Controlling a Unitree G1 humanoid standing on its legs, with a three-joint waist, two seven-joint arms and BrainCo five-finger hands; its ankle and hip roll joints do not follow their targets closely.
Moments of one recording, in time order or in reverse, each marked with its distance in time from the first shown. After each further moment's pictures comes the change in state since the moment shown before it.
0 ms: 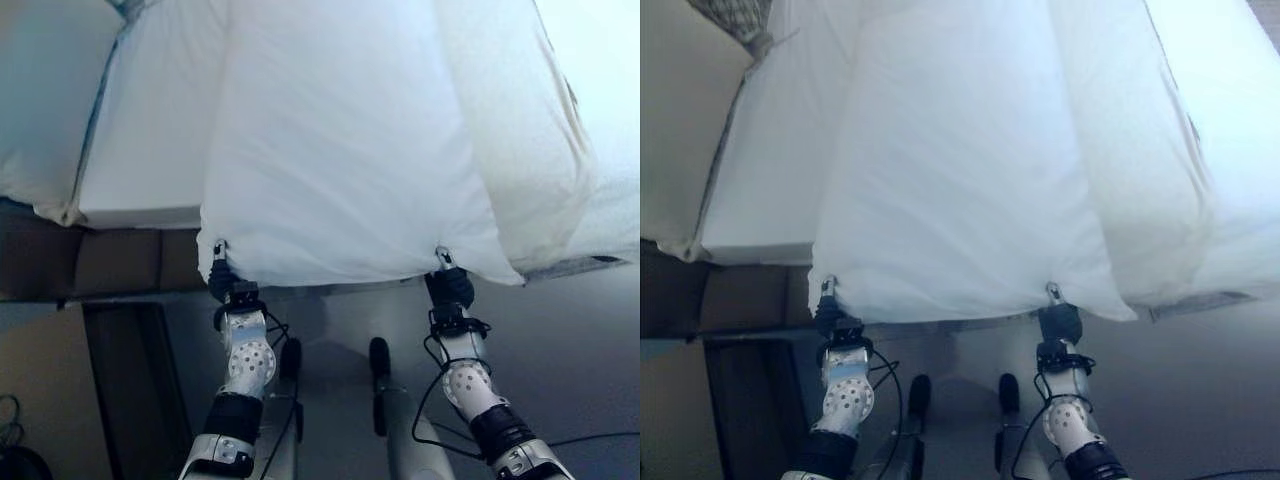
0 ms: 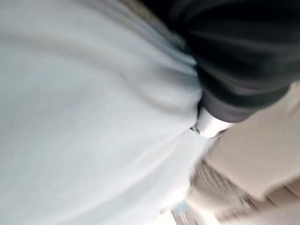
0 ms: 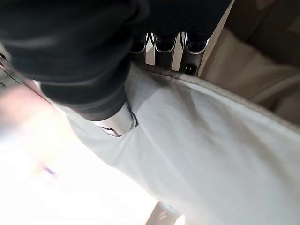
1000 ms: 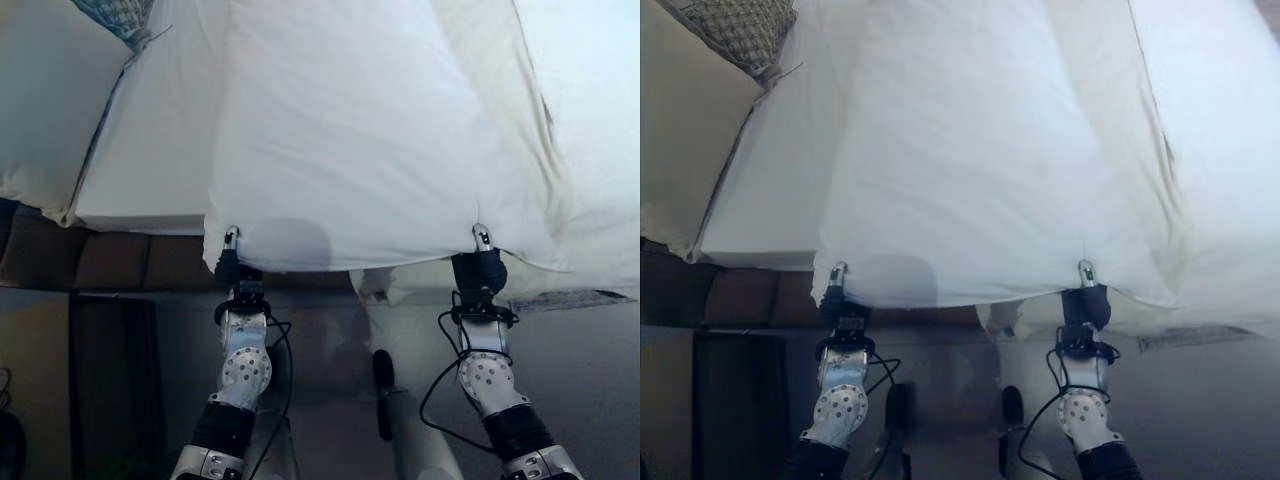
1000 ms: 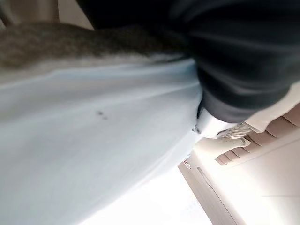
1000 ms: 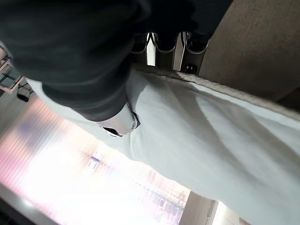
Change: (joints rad) left arm 0.106 0.070 -0.110 -0.302 0.008 0.091 -0.039; right arm 0.088 -0.033 -0.096 -0.429 0.066 -0.044 -0.097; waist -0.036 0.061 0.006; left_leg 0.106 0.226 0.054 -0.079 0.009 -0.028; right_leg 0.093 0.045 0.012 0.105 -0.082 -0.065
